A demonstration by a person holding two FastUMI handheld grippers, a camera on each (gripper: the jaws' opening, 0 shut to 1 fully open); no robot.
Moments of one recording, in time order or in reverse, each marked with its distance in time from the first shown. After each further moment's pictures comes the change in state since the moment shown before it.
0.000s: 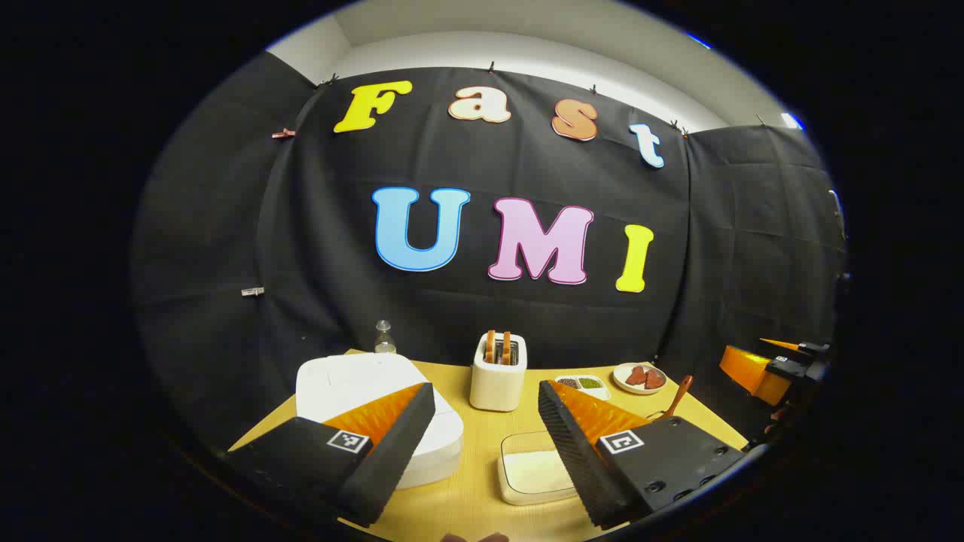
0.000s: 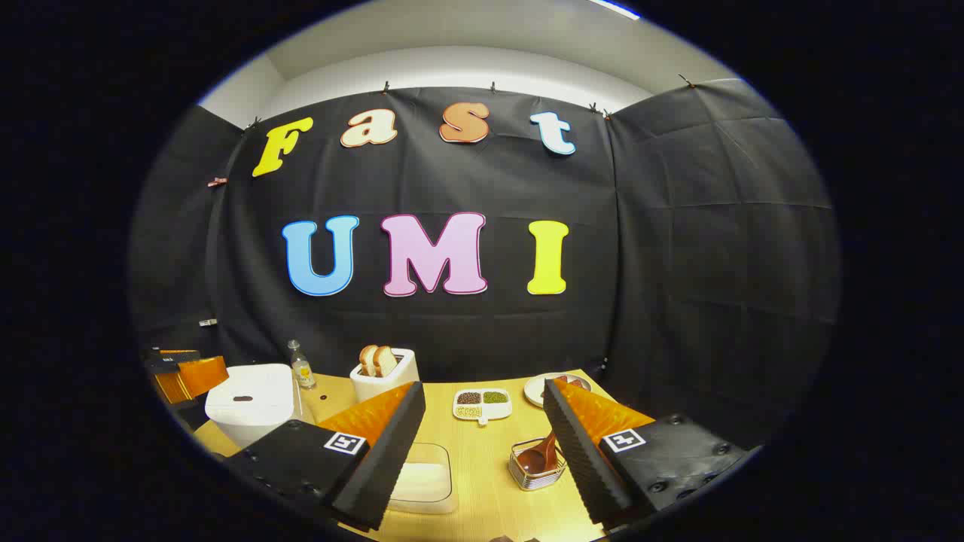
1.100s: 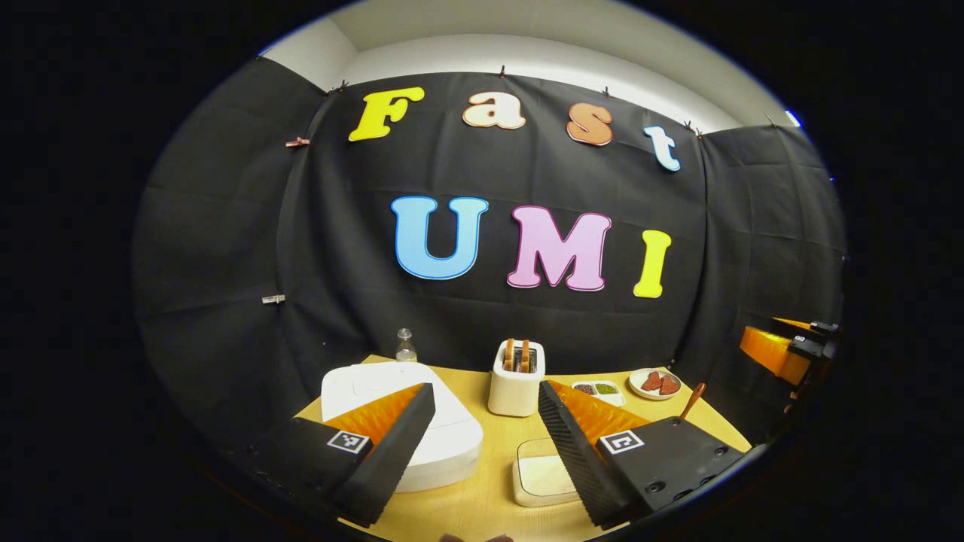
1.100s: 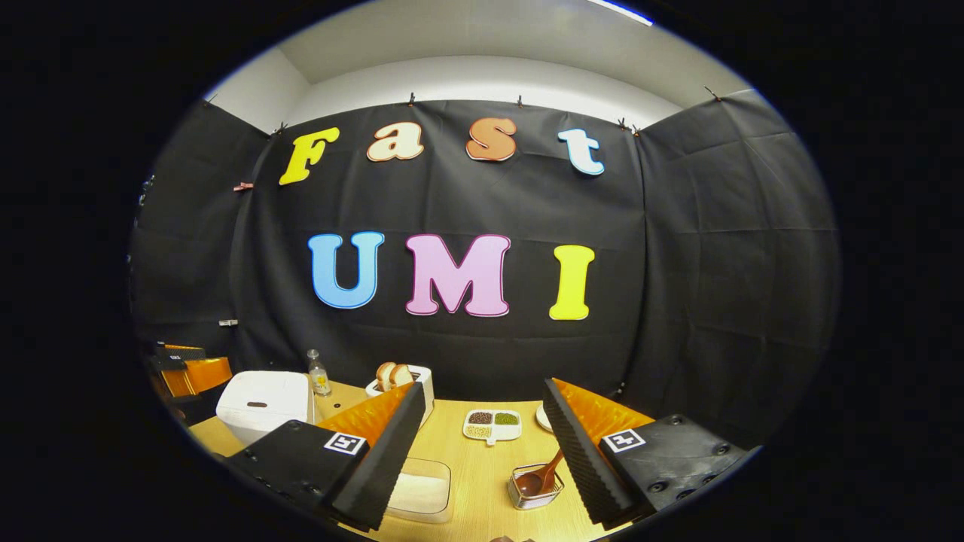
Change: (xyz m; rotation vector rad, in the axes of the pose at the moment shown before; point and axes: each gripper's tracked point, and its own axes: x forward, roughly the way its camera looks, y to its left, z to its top) left arm -0.008 0.026 0.019 -0.015 0.000 0.091; right arm 0.008 0.003 0.042 -0.049 -0.060 0.127
